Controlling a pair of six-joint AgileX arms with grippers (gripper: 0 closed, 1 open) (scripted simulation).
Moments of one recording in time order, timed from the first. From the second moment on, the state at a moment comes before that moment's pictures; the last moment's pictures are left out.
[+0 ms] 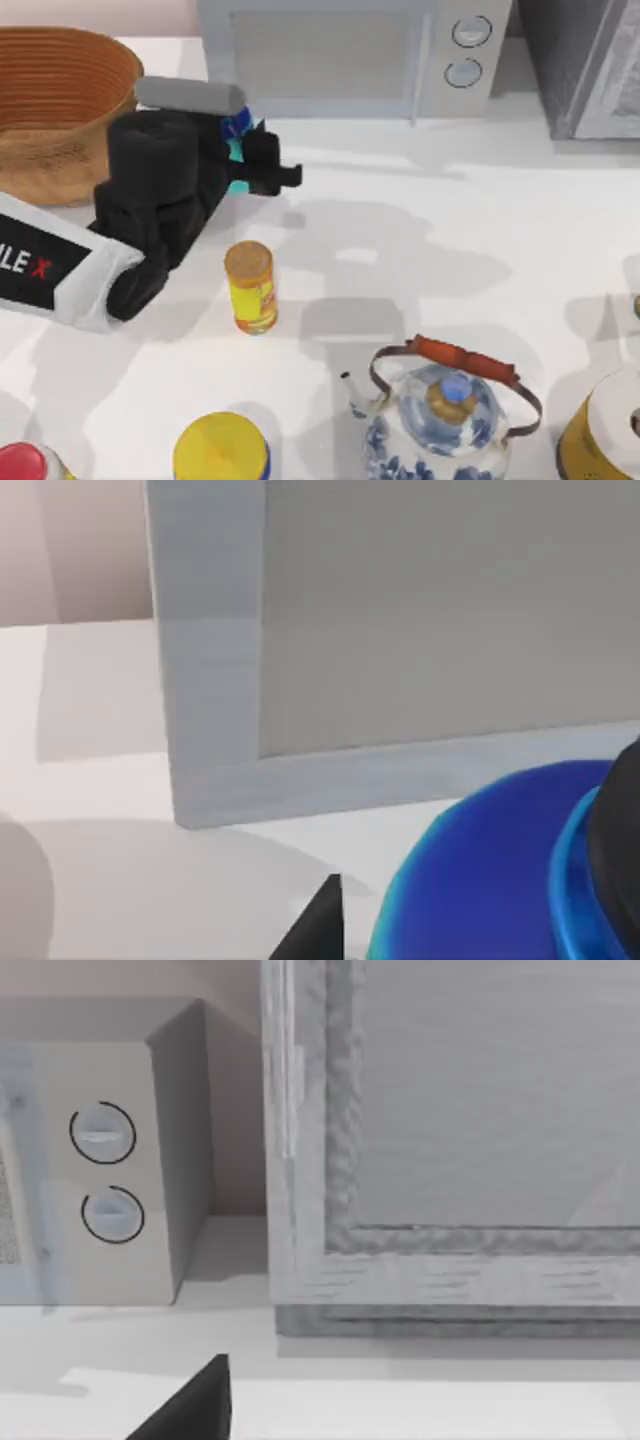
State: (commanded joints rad) left arm -0.46 1.86 0.76 0.82 -0.18 -0.12; right arm 0.00 0.00 0.00 0.00 0.00 0.00
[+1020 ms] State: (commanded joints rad) left arm -0.34 1.75 0.51 0.84 -0.29 -0.14; right arm 0.00 0.00 0.00 0.00 0.00 0.00
